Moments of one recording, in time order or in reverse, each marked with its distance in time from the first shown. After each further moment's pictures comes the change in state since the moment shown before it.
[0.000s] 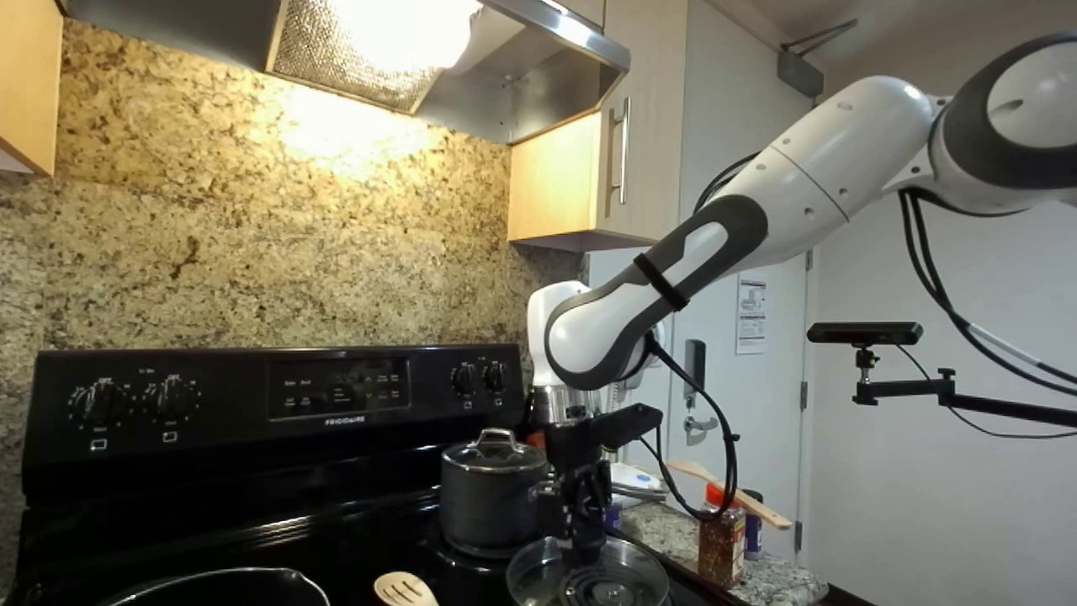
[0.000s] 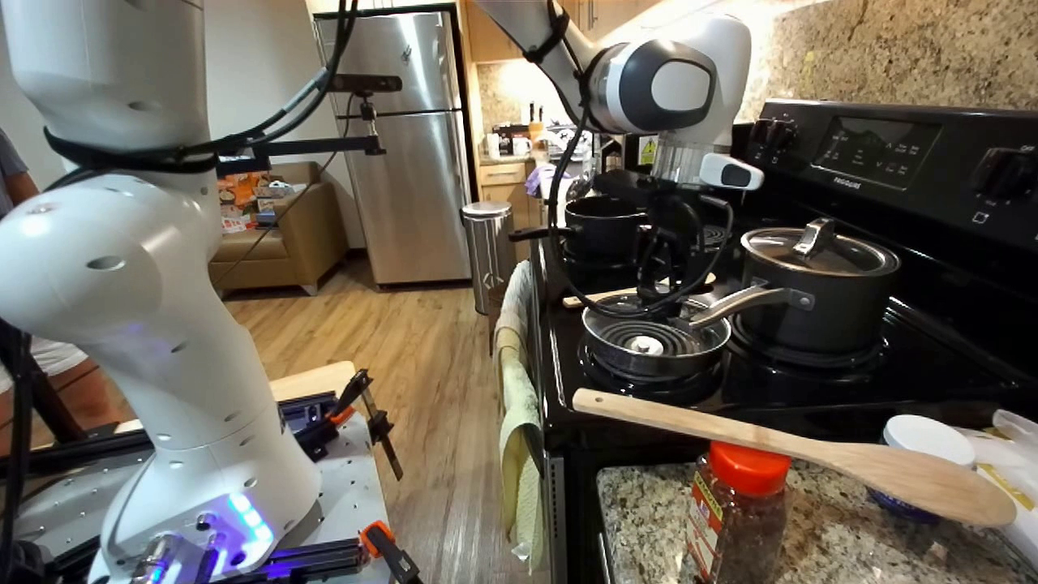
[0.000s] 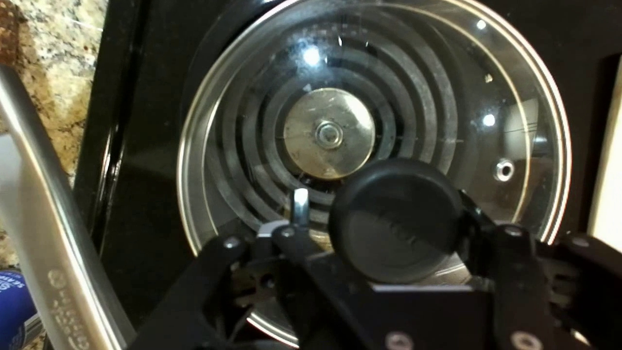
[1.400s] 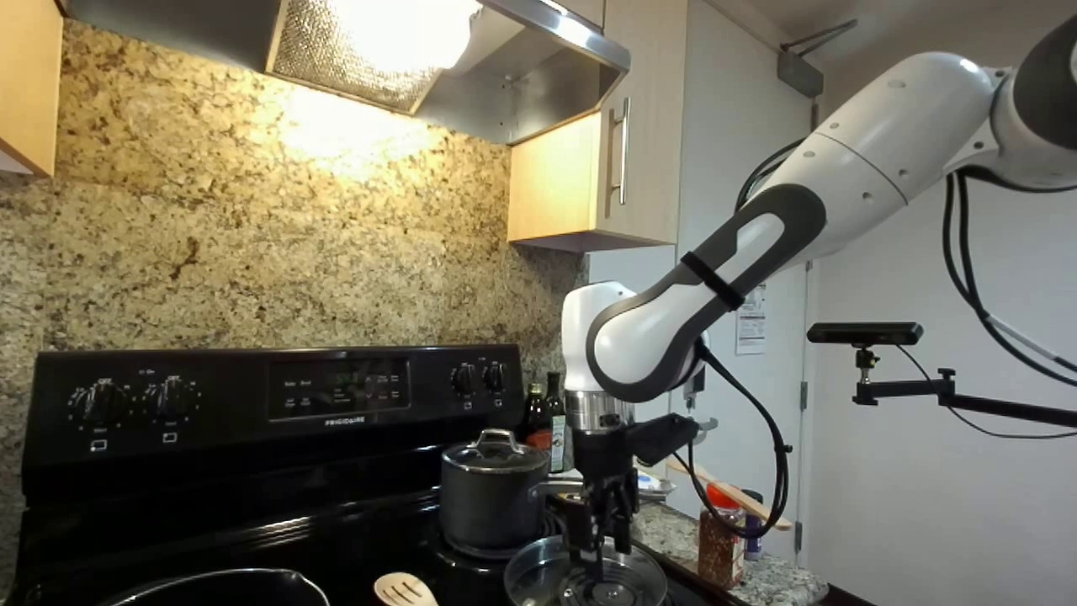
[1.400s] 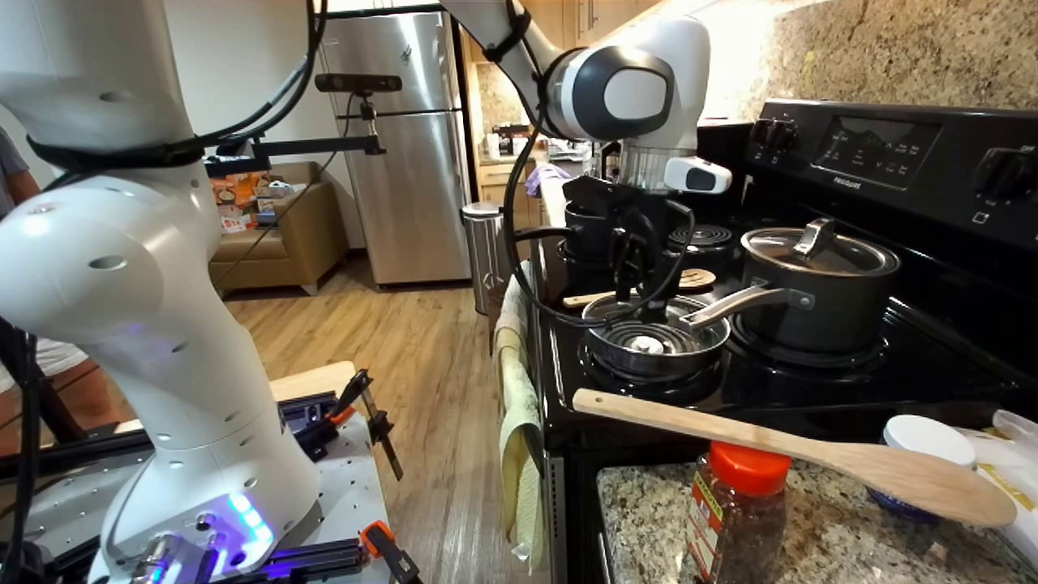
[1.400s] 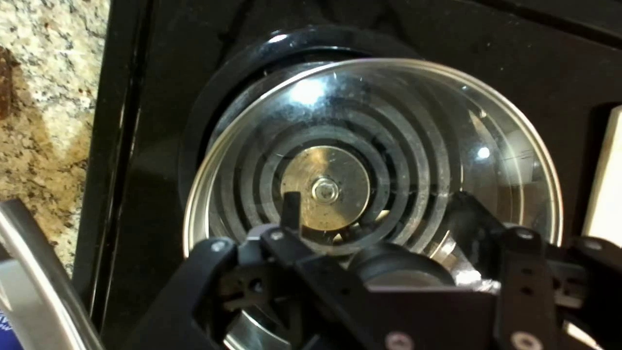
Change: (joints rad) arm 0.008 -0.137 -0.002 -0.210 -0.001 0.139 0.020
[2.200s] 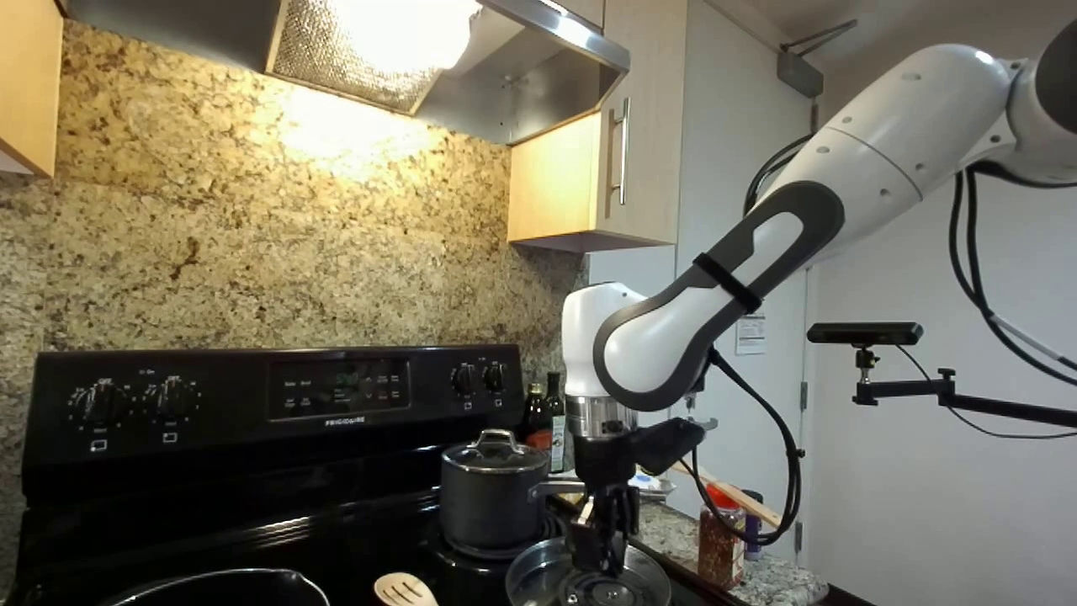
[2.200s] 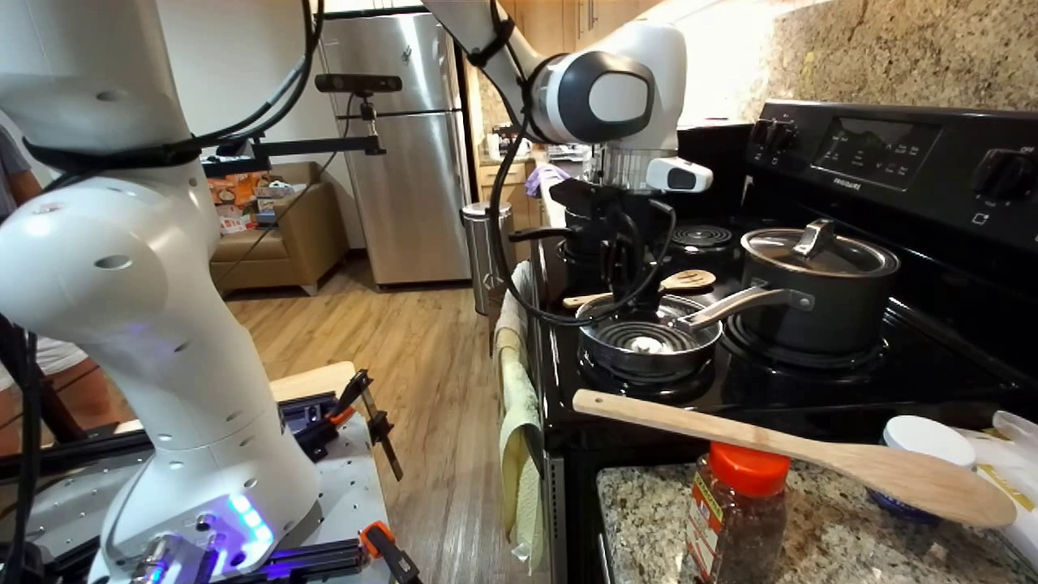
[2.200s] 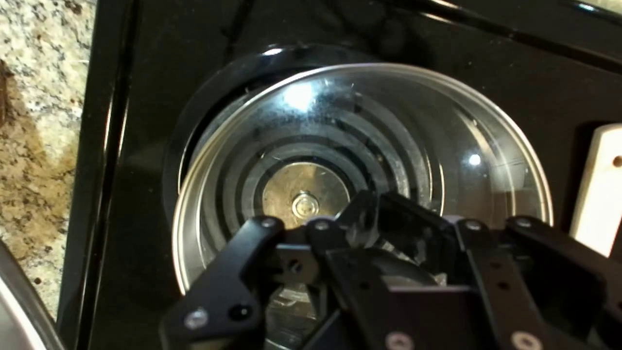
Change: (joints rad) arm 0.020 -0.026 0.013 -0.042 -0.032 0.025 0.049
